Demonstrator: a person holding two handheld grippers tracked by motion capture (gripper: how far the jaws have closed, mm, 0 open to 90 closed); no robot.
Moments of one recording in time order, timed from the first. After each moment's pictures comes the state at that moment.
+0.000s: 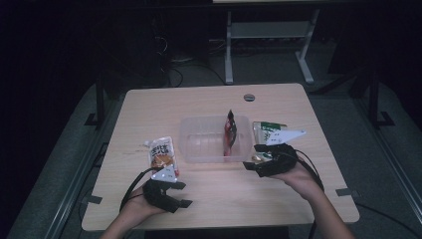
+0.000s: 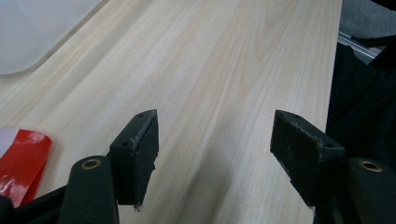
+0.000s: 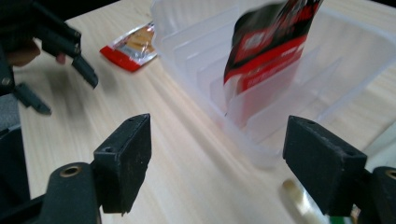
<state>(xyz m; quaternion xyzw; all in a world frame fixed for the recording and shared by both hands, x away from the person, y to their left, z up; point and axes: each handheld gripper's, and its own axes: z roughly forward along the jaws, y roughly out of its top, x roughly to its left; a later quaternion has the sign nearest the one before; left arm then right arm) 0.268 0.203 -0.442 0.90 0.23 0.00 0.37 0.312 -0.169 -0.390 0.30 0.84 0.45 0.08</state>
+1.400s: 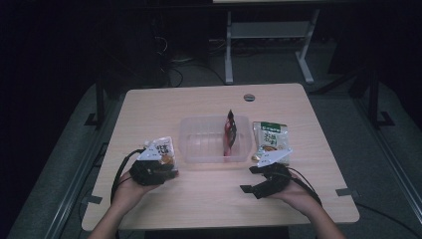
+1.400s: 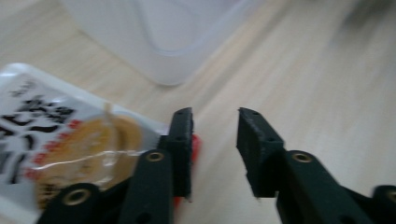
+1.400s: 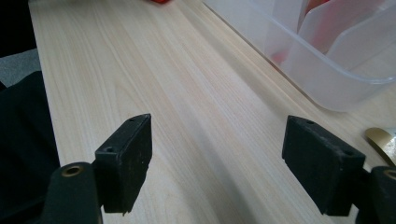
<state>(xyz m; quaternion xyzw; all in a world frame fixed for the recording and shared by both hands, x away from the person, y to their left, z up) 0.314 0.243 -0.426 0.86 0.32 0.09 0.38 0.289 -0.155 -0.431 0.28 0.87 0.40 0.03</state>
